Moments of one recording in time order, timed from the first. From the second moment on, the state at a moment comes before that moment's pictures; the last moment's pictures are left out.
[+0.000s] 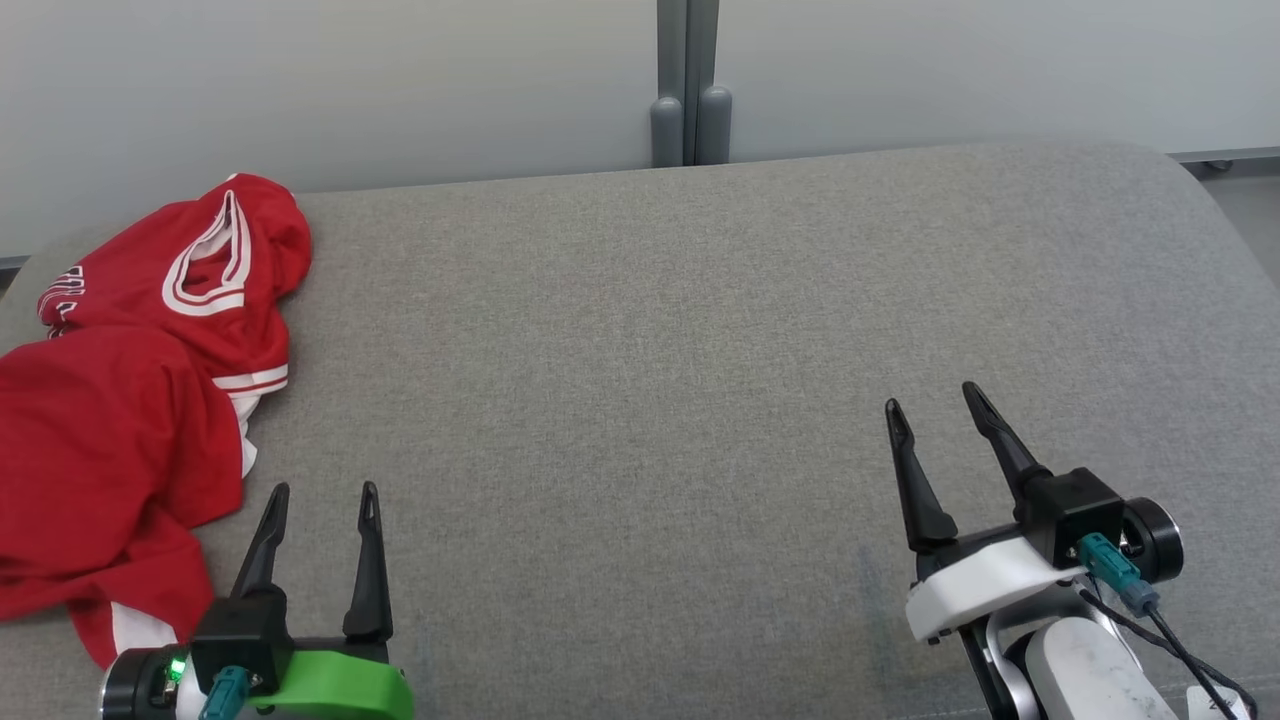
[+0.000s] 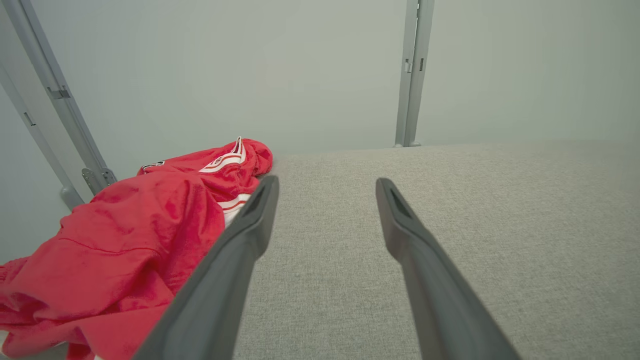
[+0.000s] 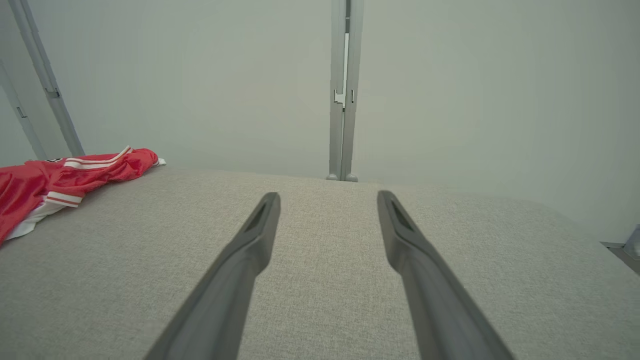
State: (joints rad) left arm 0.09 0.05 -0.13 0.03 -0.17 0.10 -0.24; right arm -0.01 -0.08 0.26 0.10 0.10 -0.06 -0.24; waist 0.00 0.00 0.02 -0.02
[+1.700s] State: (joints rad) left arm 0.11 0.05 -0.14 0.05 -0.15 0.10 -0.25; right arm 0.01 -0.08 0.24 0.09 0.07 -0.05 -0.25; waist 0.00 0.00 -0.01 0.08
